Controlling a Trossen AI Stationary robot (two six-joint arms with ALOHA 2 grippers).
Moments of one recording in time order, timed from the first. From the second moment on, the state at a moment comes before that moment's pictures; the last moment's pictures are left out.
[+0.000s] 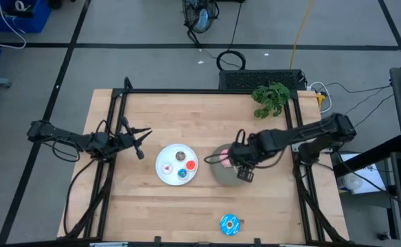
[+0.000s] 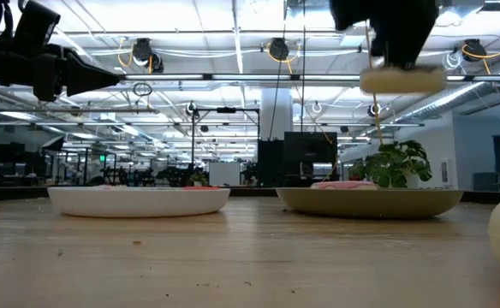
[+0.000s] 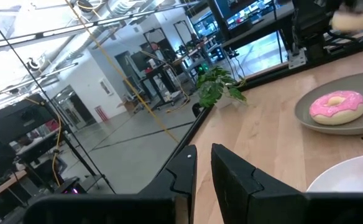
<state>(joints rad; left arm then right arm) -0.22 0.27 0.02 0.31 -0.67 0.51 0.22 1.57 1.39 -1.27 0.07 0.57</state>
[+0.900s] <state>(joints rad) -0.22 0.27 0.02 0.31 -0.67 0.52 0.05 1.57 0.92 -0.74 -0.19 0.49</state>
